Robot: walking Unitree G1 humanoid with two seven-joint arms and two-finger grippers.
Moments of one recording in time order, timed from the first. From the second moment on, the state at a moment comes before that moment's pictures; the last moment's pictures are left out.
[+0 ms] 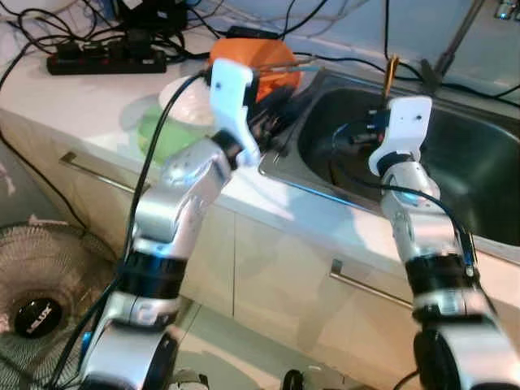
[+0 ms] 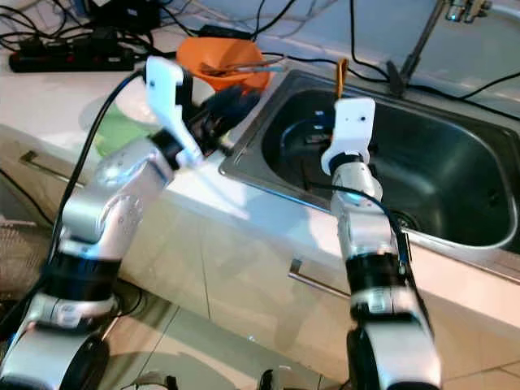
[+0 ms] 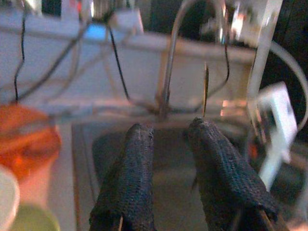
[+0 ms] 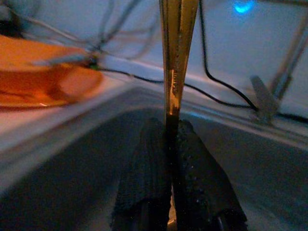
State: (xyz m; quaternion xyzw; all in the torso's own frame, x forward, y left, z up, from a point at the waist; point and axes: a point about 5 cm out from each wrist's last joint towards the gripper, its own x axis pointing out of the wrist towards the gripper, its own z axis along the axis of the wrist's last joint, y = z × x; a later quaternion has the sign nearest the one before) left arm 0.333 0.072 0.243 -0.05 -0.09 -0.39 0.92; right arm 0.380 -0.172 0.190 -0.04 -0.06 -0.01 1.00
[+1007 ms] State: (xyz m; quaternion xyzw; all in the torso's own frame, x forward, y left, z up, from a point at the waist) left arm 0.300 0.071 0.185 0.05 0.05 -0.43 0.90; right arm 0.392 -0.181 0.138 -0.03 0.07 -0.04 1.00
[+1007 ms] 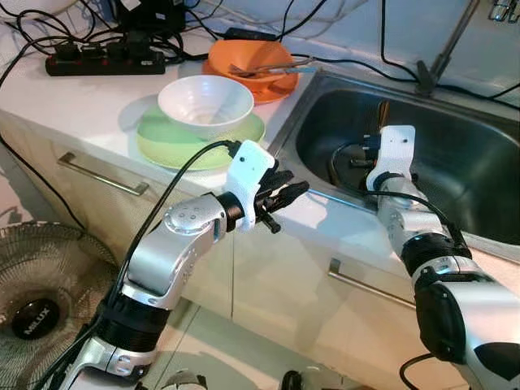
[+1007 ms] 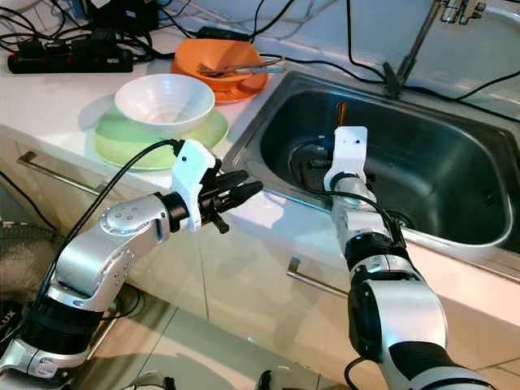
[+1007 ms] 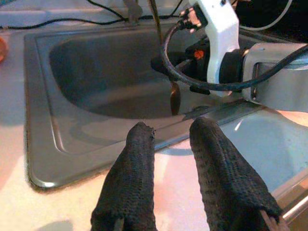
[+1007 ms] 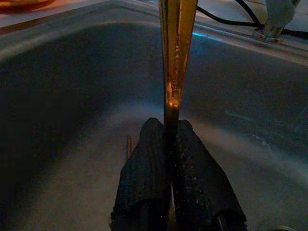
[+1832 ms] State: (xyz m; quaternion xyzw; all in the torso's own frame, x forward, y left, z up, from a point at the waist) left arm 0.299 0.068 0.183 0.06 0.06 -0.43 0.90; right arm 0.397 -0.169 0.155 -0.04 0.01 -0.02 1.00
